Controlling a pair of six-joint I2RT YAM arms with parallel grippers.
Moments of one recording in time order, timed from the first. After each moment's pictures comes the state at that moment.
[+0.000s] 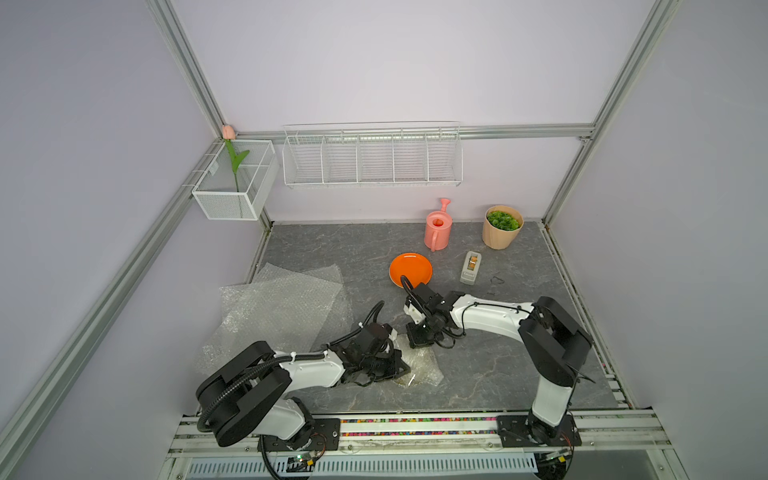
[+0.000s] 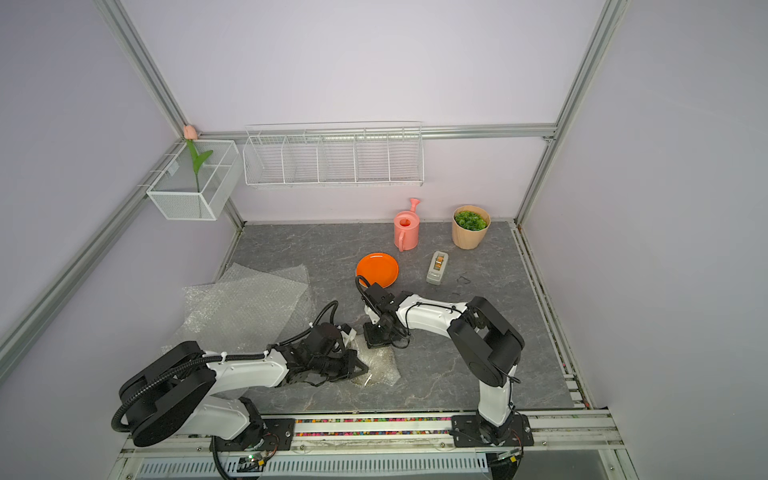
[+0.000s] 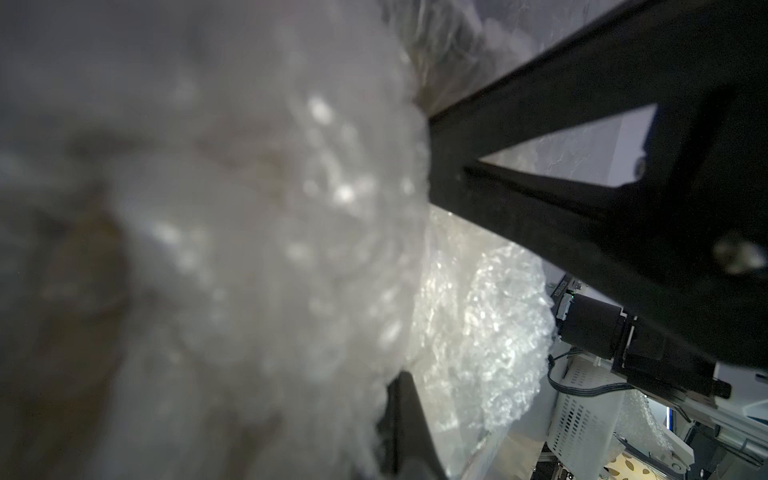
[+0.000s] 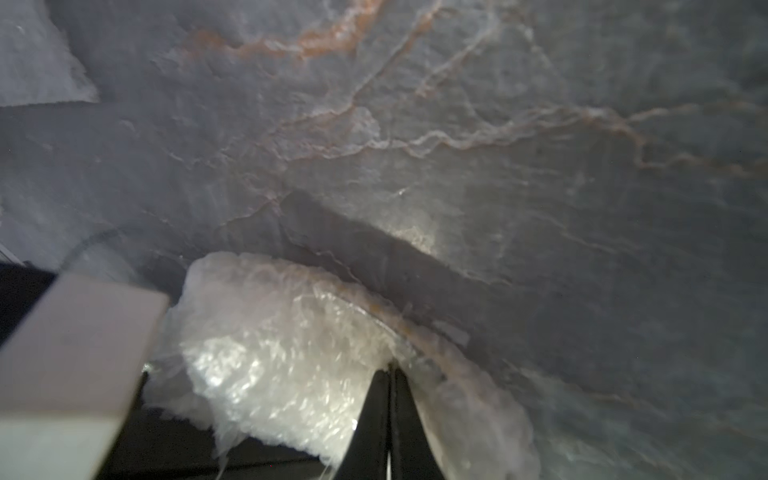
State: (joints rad) left arm -0.90 1.41 0.39 0.17 0.45 -0.98; right arm 0.85 1.83 1.15 -0.59 -0.29 0.54
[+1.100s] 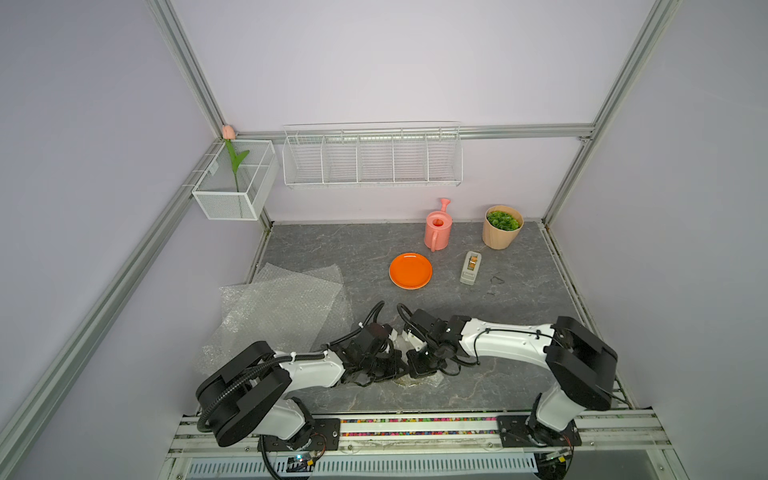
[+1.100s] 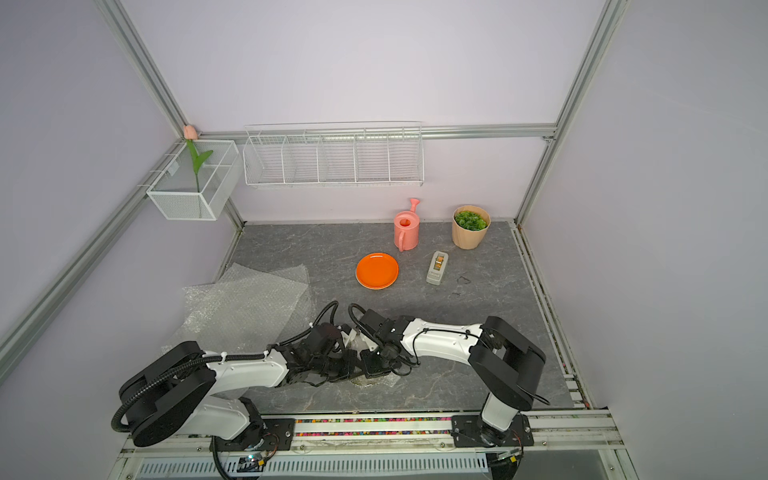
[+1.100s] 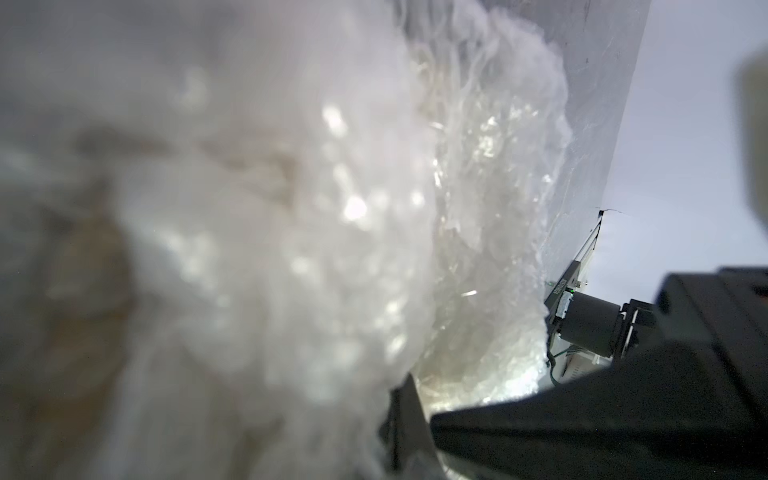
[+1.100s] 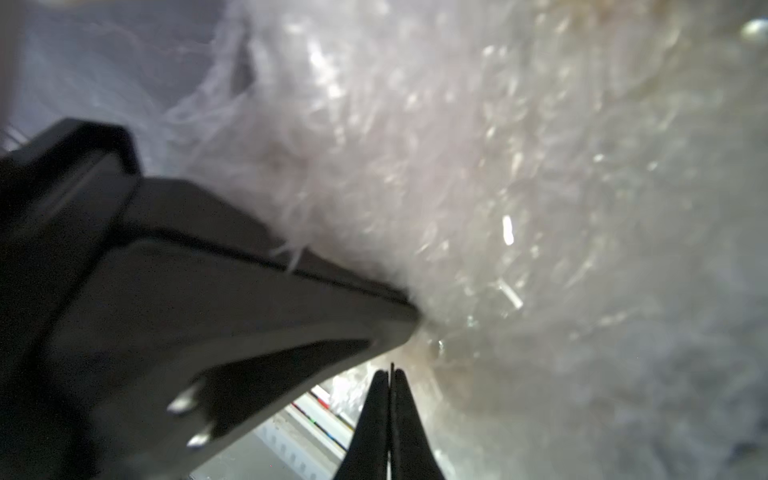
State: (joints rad) left arm -0.90 1.41 0.39 0.17 0.45 -0.98; right arm 1.05 1.64 0.96 -0.55 -0.35 0.71
